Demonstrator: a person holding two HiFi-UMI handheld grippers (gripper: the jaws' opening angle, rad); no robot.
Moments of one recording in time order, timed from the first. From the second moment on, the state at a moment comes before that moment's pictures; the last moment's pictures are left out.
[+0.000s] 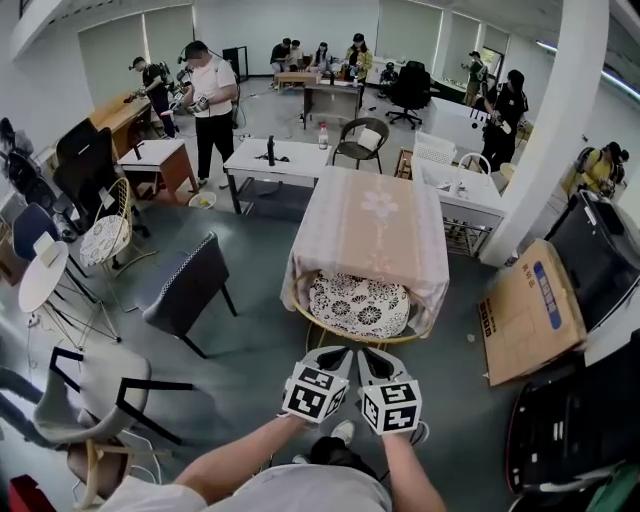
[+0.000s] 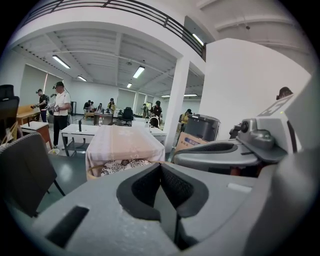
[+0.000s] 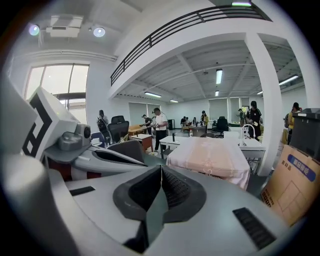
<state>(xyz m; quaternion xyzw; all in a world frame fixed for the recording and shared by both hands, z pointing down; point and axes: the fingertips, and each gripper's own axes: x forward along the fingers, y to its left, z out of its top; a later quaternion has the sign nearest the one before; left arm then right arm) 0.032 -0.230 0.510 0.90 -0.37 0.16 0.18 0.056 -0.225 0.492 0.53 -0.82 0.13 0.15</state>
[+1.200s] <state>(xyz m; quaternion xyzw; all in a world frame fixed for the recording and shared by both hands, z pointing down) 0.029 -0.208 0.468 0.90 -0.40 0.12 0.13 0.052 -0.198 0.451 0.56 -0.82 0.08 0.11</state>
